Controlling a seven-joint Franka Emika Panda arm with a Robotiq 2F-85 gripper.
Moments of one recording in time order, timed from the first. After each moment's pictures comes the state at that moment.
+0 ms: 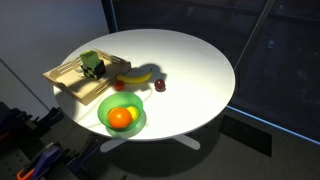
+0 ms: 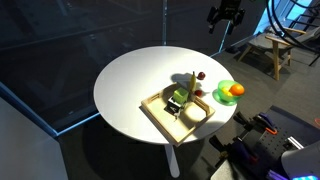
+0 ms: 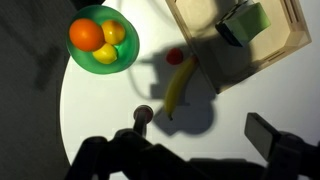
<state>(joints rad) -0.10 -0.02 -0.12 -2.00 0.10 1.93 0.28</state>
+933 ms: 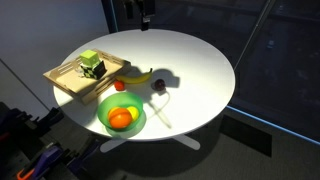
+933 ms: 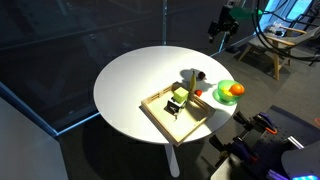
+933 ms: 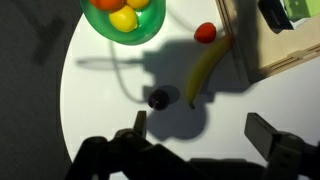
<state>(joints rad) -0.15 0.14 -0.16 -1.99 0.10 2.10 0.07</state>
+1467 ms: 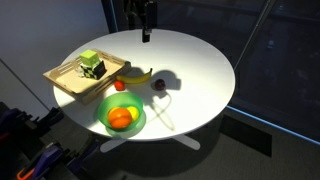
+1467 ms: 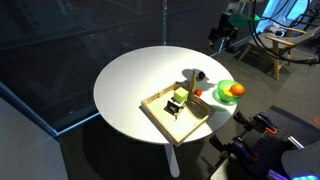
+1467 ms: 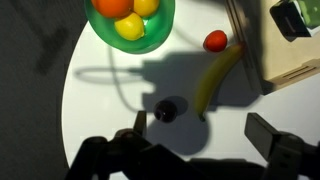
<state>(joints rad) -0.16 0.19 -0.16 -1.99 0.10 2.10 0.05</state>
